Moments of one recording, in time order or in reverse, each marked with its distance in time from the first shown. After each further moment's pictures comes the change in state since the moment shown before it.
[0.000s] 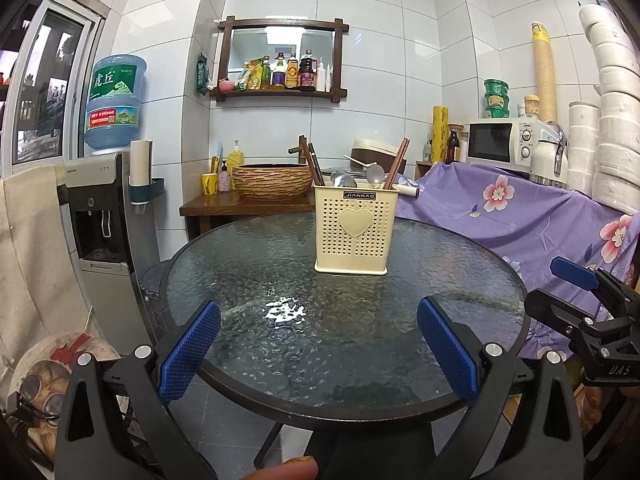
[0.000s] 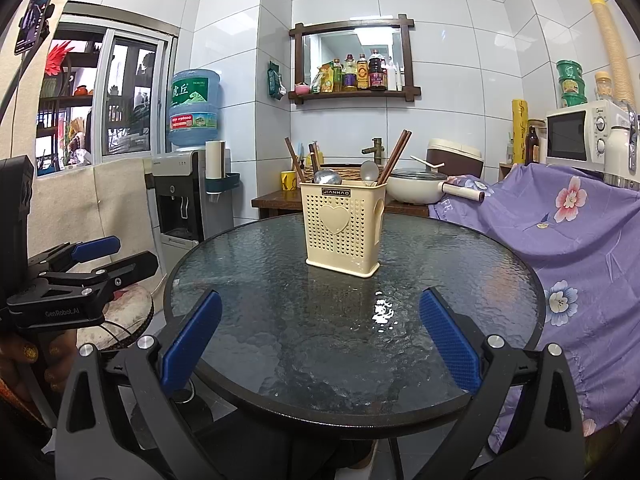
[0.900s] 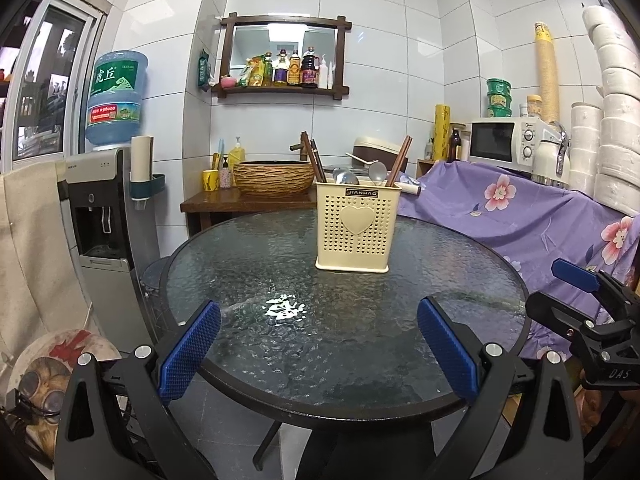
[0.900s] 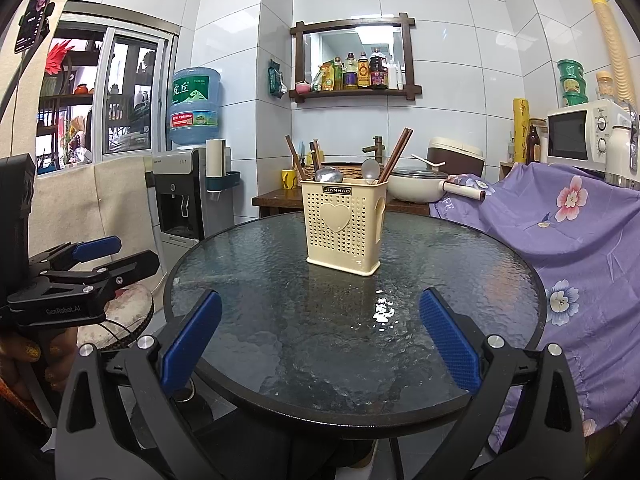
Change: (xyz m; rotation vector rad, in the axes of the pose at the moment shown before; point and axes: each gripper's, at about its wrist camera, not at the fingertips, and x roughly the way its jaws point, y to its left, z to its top) left arm 0.004 0.002 0.001 -0.006 0.013 0.014; right arm 0.002 0.000 -0.002 0.000 0.007 0.001
